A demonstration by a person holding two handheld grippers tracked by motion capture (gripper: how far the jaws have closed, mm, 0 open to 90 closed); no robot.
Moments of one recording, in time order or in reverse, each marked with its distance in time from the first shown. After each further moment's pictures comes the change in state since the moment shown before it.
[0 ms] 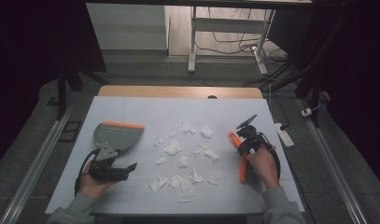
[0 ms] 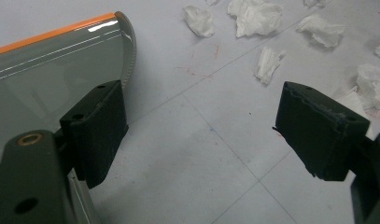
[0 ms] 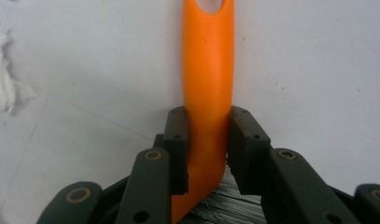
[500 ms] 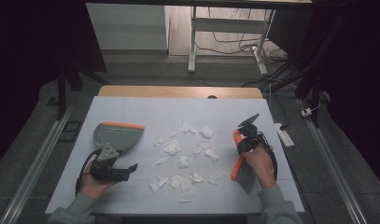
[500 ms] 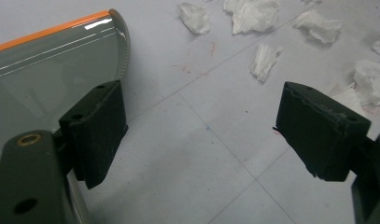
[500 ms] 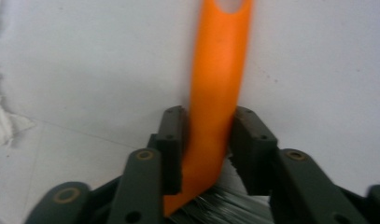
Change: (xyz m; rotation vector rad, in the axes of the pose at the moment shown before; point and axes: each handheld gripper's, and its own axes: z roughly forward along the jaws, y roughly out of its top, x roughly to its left) left arm -0.002 0.001 0.001 0.011 -0.008 0.009; right arm 0.000 0.004 0.004 0.011 -0.010 0.158
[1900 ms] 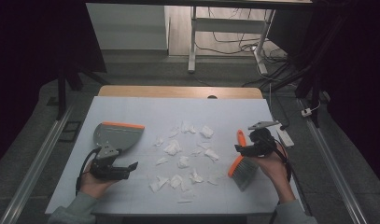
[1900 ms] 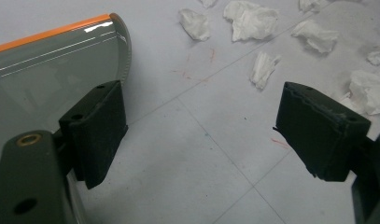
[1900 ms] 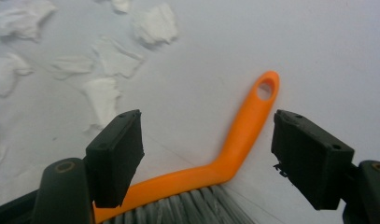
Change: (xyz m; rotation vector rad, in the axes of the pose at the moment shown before) left arm 0.002 0.003 0.000 -0.010 -0.012 -0.023; right arm -0.004 -0.042 -0.055 -0.447 0.121 -0.227
